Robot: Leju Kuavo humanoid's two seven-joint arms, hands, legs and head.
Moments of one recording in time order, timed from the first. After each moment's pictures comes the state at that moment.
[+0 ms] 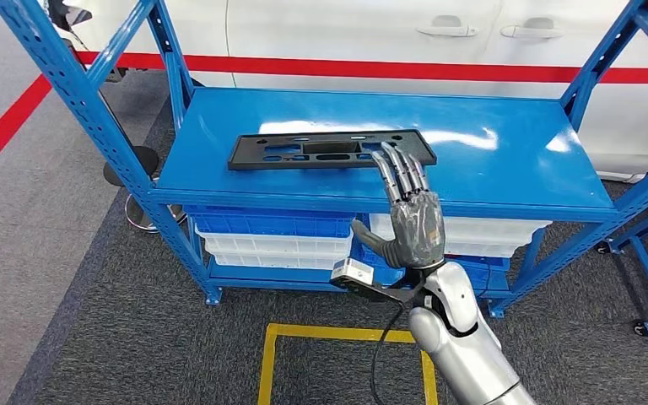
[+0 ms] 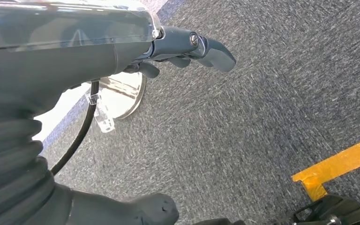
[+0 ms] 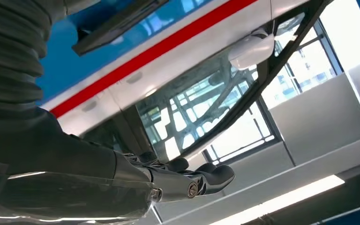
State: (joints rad) left arm -0.06 -0.15 0.18 -0.21 -1.09 0.40 -0.05; right arm -0.33 -0.08 0.45 -1.51 1.07 -0.56 -0.12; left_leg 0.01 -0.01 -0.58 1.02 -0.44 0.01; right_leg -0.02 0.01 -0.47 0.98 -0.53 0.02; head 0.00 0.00
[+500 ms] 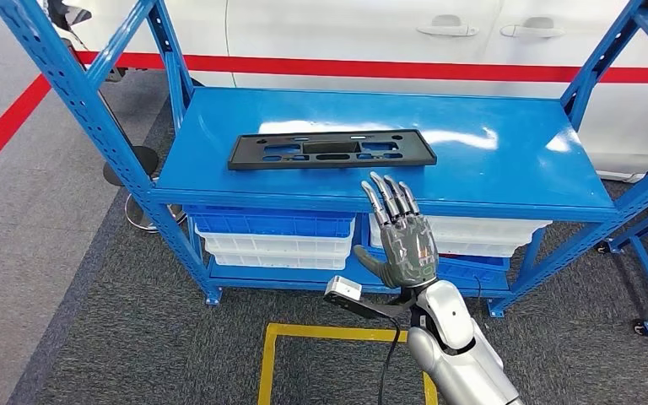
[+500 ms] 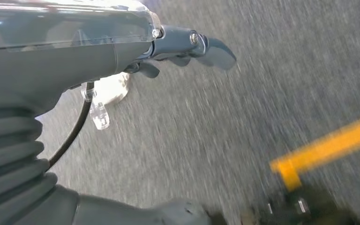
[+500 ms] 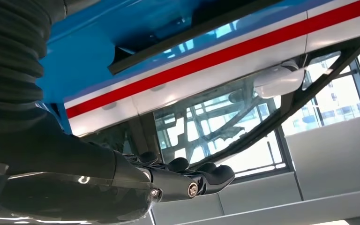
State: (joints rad) left arm -0.06 -0.16 0.22 -0.21 -1.03 0.36 -0.13; right arm -0.26 -0.08 0.45 -1.45 1.19 -0.52 -0.04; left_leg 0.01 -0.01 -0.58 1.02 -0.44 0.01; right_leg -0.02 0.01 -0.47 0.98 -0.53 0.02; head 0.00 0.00
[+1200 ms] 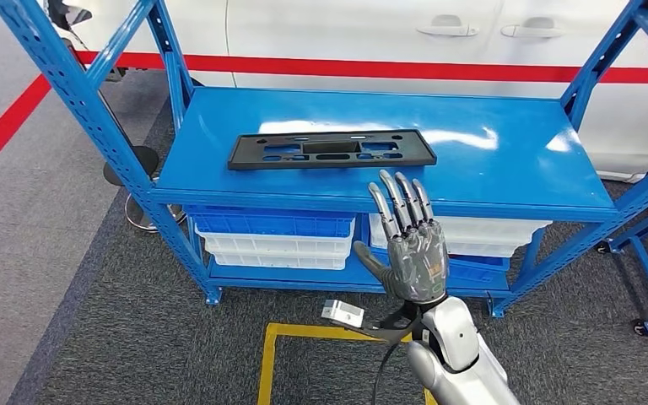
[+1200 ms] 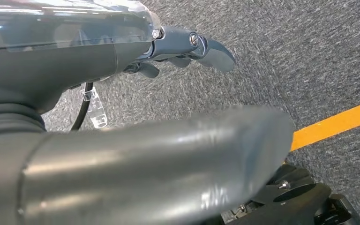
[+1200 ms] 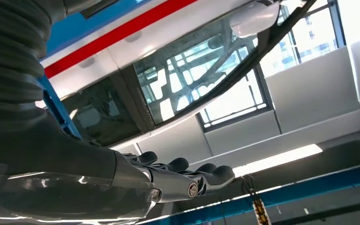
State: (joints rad) left arm -0.06 -0.17 0.28 -0.21 -0.99 0.35 -0.18; right arm -0.19 -0.08 0.47 -1.62 1.27 -0.68 -0.04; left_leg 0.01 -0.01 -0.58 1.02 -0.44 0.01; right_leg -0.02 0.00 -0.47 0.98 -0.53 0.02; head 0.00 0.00
